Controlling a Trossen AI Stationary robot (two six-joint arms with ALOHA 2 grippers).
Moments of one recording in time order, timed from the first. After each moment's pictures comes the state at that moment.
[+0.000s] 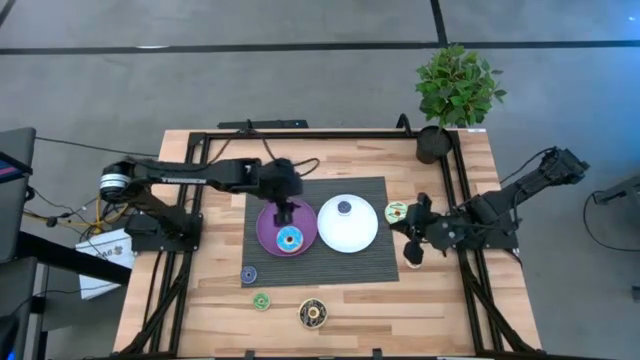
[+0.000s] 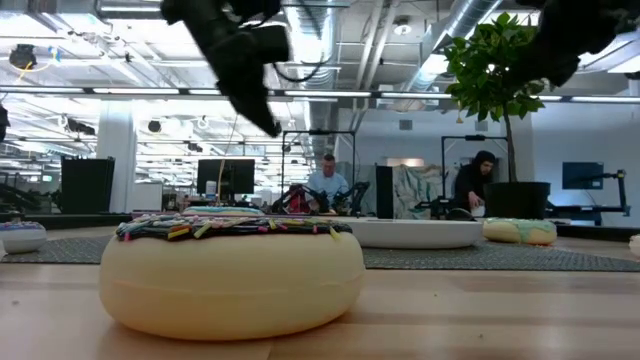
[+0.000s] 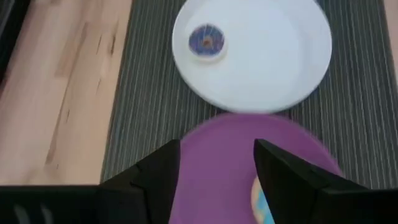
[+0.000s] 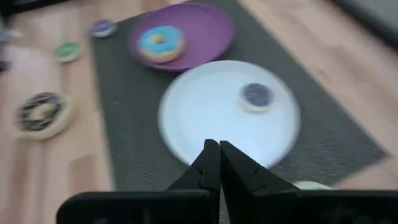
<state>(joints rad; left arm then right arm) 0.17 1.46 1.08 -0.52 -0.01 0.06 0.48 0.93 0.70 -0.58 0.53 0.58</state>
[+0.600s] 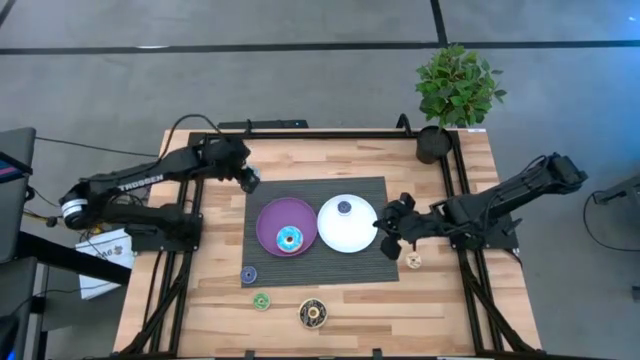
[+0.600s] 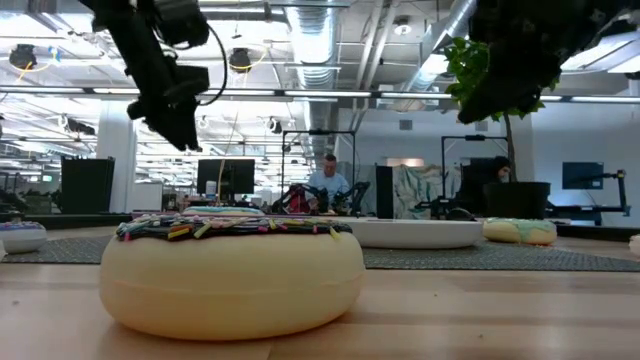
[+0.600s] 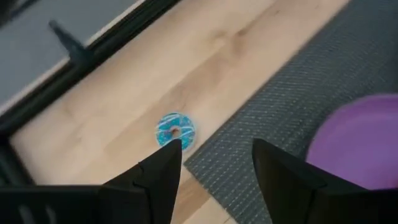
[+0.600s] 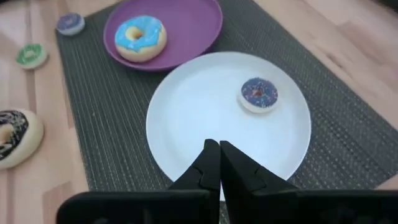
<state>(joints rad) 0.53 1.08 0.80 -0.68 -0.22 -0.25 0.32 1.13 0.70 -0.41 0.43 0.57</state>
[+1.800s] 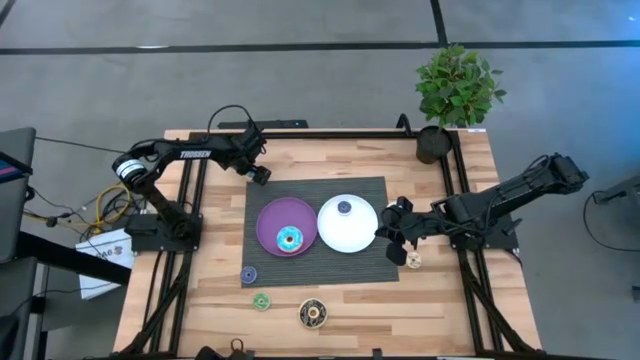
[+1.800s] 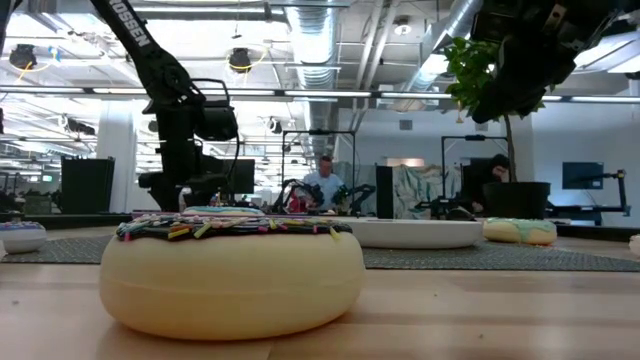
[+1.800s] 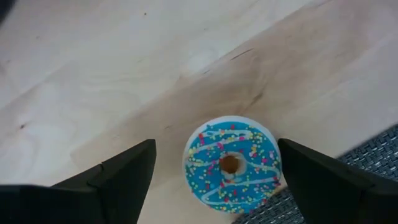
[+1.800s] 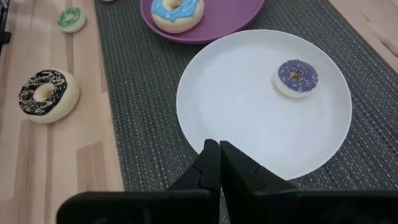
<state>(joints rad) 0.77 1.62 0.80 -0.44 -0.14 -0.23 0.31 1.11 0.70 -0.43 0.26 0.49</state>
